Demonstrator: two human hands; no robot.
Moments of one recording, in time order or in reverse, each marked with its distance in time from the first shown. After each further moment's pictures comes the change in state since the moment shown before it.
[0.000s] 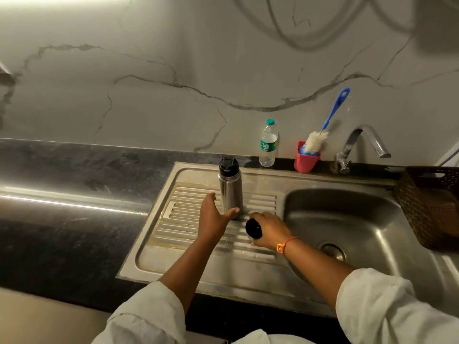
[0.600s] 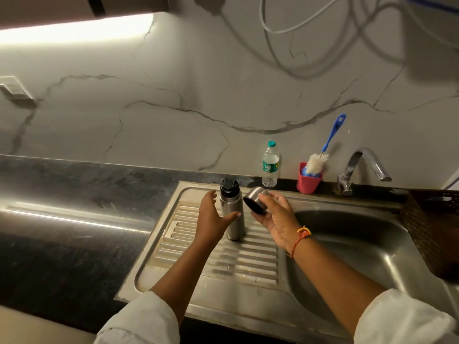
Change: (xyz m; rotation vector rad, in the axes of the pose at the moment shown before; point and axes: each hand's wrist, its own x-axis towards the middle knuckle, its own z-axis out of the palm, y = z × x) left_hand 0.019 0.040 -0.021 -0.034 0.056 0.145; right_hand 0.006 -0.029 -0.081 1.811 0.219 0.152
